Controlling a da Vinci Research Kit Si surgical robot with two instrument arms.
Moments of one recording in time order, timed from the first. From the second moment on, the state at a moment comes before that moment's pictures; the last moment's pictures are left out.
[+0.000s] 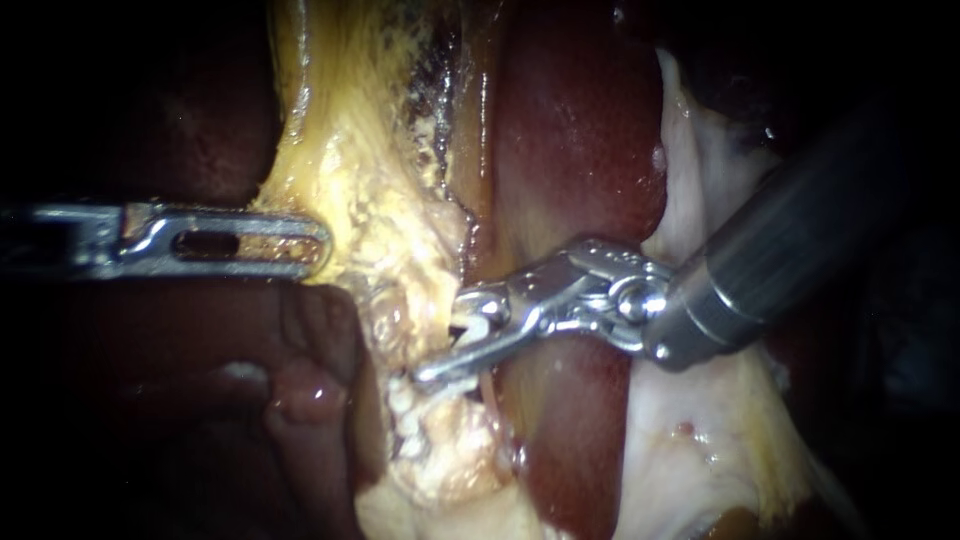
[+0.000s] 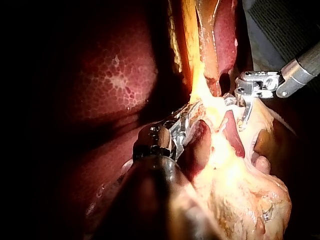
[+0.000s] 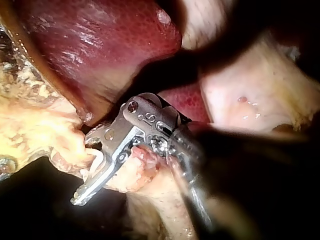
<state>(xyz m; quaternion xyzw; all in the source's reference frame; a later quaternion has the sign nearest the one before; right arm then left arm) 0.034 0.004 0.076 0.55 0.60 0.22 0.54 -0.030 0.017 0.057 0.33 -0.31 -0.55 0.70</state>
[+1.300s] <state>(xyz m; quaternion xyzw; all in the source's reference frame) 0.033 0.004 0.079 0.41 0.59 0.19 0.67 -0.030 0.017 0.057 0.33 -0.31 -0.55 0.70</state>
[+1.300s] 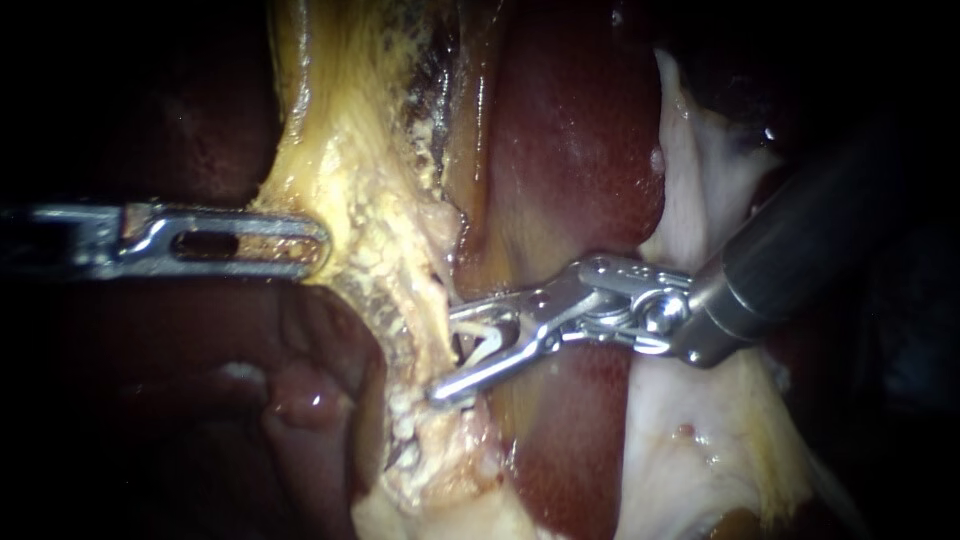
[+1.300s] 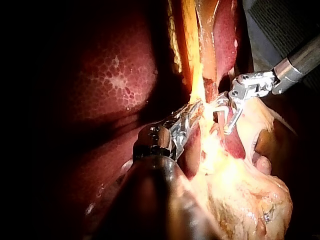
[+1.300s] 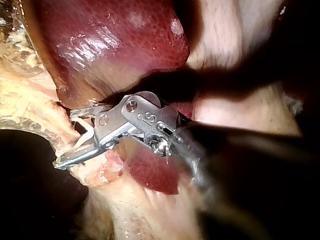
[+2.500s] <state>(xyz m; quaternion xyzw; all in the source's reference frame) 0.035 0.000 0.079 0.54 0.57 0.15 0.60 -0.030 0.017 0.057 0.33 -0.31 -0.55 0.70</state>
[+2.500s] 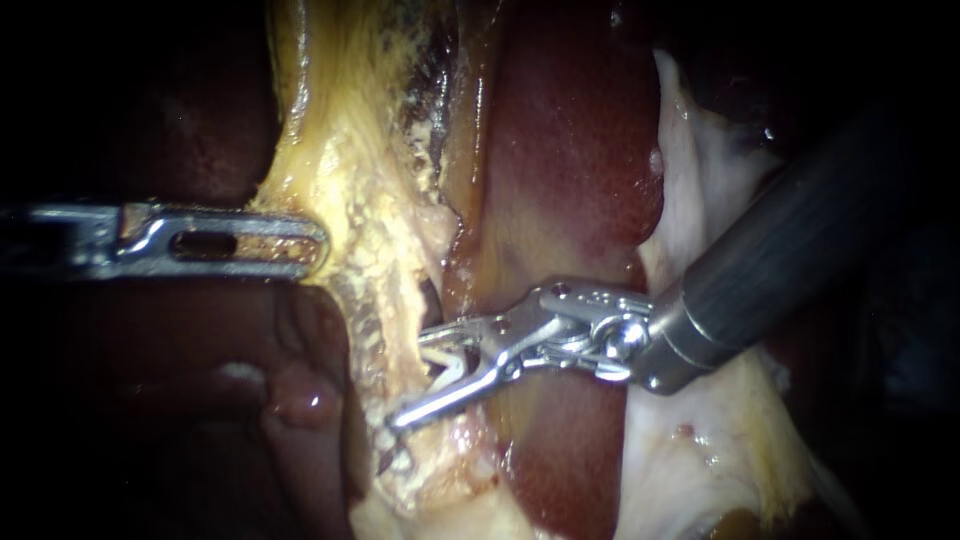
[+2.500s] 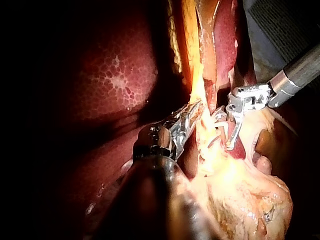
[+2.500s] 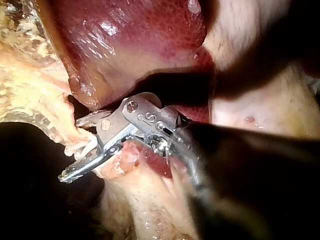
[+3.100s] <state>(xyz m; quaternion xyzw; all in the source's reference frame) 0.036 0.000 0.076 0.59 0.58 0.16 0.54 -0.030 0.017 0.057 0.33 -0.31 -0.55 0.70</state>
